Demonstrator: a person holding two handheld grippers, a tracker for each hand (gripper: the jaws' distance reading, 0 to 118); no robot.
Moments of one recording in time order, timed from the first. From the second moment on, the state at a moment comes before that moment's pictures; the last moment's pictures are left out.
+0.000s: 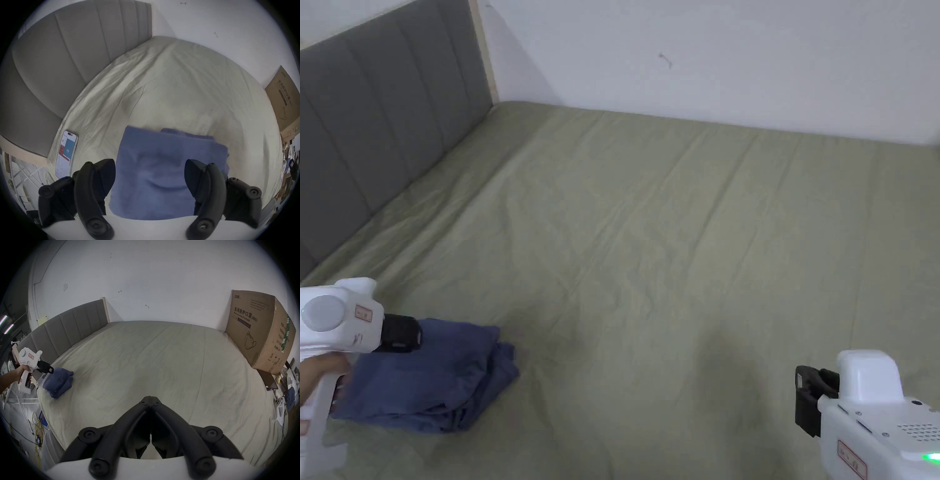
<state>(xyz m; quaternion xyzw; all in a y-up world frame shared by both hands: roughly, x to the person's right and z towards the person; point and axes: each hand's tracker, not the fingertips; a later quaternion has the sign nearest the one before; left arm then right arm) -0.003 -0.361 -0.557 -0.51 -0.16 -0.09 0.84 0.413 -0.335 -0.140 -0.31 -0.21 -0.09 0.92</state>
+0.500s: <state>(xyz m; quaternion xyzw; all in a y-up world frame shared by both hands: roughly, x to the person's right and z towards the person) 0.052 -0.195 -0.471 -0.30 -0.24 -0.08 0.92 0.417 -0.243 -0.101 -0.18 -0.24 -0.05 0.95</state>
